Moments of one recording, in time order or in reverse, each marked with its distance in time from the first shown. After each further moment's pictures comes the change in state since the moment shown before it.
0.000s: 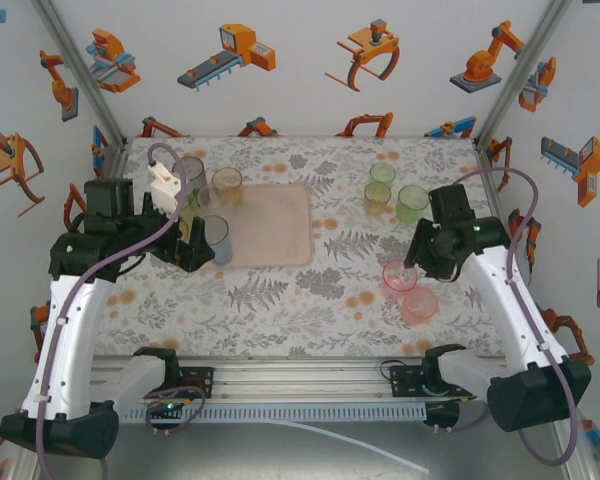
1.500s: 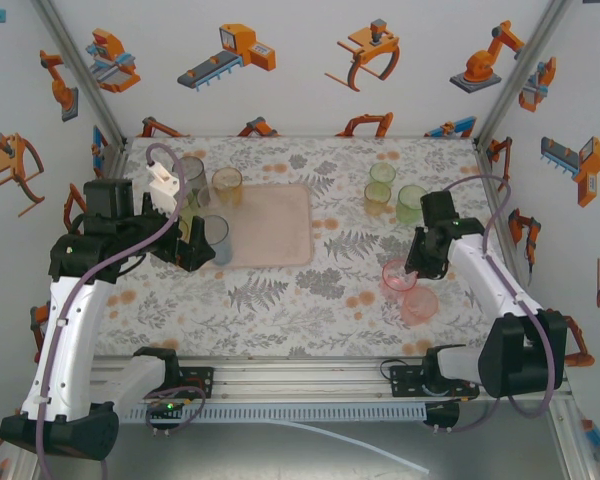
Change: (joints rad) left arm 0.000 -0.005 -0.005 0.013 0.000 -0.016; right arm -0.064 0.162 -0.183 0.270 -0.005 -0.068
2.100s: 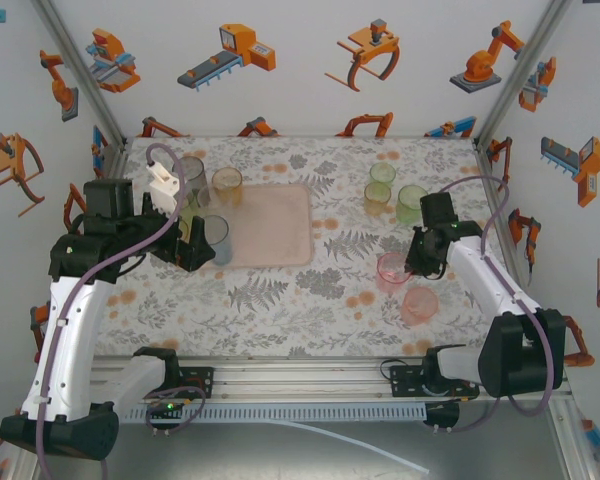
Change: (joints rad) left arm 0.000 0.000 -0.001 0.000 0.000 0.000; right arm 0.000 0.001 -0.030 0.076 -0.031 -0.001
